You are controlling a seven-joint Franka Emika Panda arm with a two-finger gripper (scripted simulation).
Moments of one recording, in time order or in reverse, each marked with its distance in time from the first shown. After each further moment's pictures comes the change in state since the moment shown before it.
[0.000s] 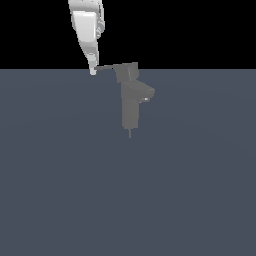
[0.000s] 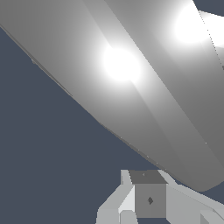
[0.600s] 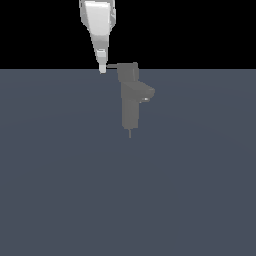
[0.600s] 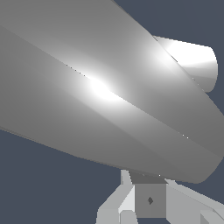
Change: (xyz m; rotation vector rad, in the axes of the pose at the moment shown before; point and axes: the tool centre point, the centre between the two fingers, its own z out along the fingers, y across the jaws) arm 0.029 0.035 0.000 -0.001 -0.001 -0.003
